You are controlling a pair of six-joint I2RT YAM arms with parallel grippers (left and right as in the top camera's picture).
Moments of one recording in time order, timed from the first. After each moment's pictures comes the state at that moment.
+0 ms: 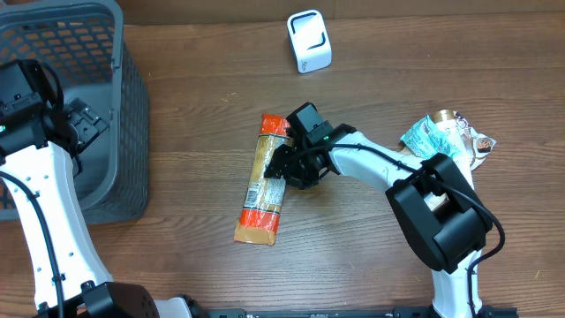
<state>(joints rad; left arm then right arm) 0.44 1.54 1.59 -1.13 -0.25 -0.43 0.64 2.09 1.34 -0.43 -0.53 0.84</state>
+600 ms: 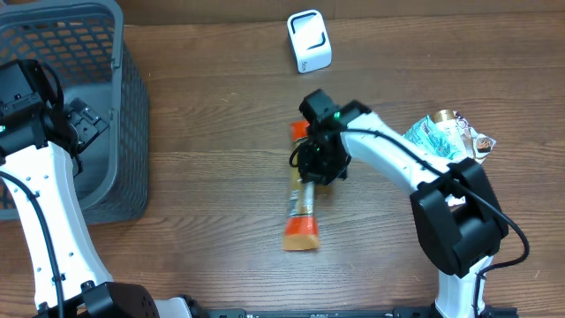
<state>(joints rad) 0.44 1.54 1.59 -1.13 -0.25 -0.43 0.58 2.03 1.56 -1.07 -0.30 0.61</state>
